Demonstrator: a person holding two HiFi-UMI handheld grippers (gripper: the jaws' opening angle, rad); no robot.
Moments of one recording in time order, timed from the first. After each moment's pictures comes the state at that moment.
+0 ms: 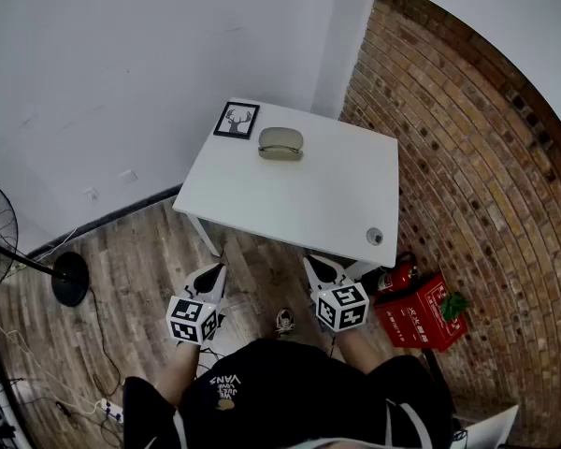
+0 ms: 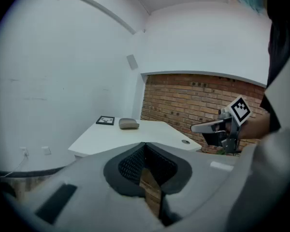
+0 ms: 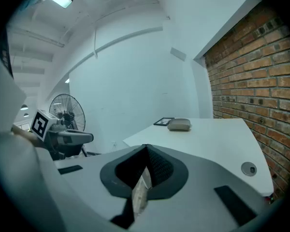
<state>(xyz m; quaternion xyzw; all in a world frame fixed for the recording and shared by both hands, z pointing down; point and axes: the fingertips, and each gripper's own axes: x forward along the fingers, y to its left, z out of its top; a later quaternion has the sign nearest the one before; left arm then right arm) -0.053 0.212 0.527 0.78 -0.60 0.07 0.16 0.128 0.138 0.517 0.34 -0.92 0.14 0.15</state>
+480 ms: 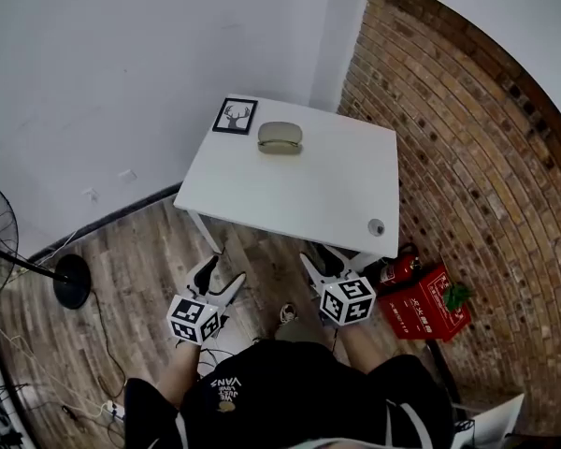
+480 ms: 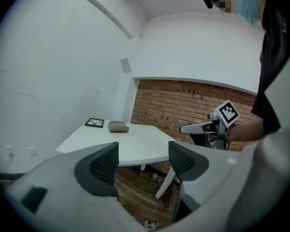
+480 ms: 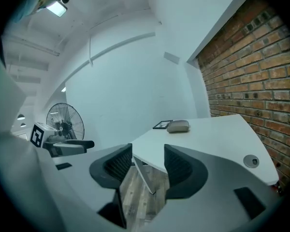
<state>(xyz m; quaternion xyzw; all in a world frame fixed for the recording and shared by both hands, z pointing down) -0.039 0.224 0.522 0.82 -0.56 0.04 0.15 0.129 0.143 0.510 0.35 -0.91 0.17 0.10</state>
